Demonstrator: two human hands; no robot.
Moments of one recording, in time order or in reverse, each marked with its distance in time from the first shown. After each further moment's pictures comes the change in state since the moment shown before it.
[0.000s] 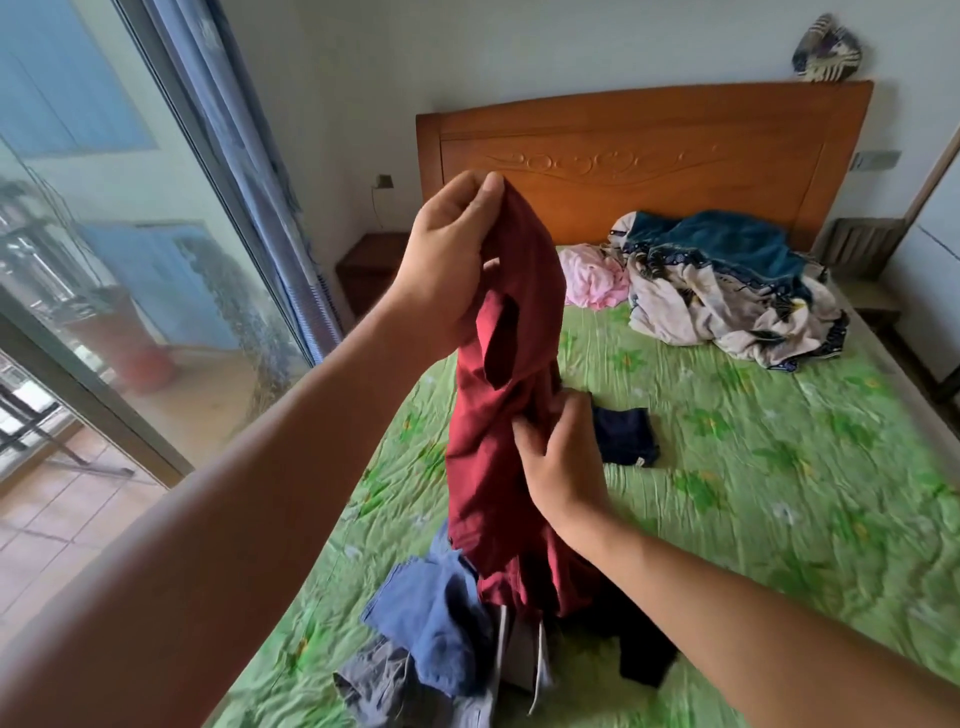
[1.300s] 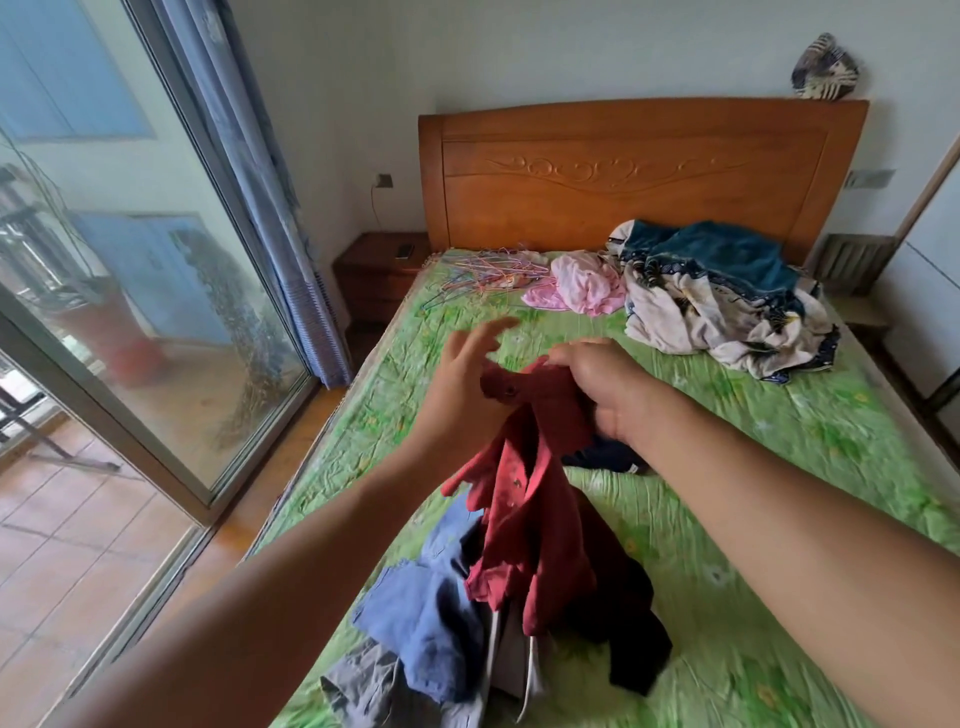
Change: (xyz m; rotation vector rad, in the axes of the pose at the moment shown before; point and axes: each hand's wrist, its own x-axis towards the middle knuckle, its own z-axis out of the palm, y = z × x) left_hand -0.041 -0.120 -0.049 0.773 -0.012 0.180; right_hand 0.101 -0.061 -0.042 0.410 -0.388 0.756
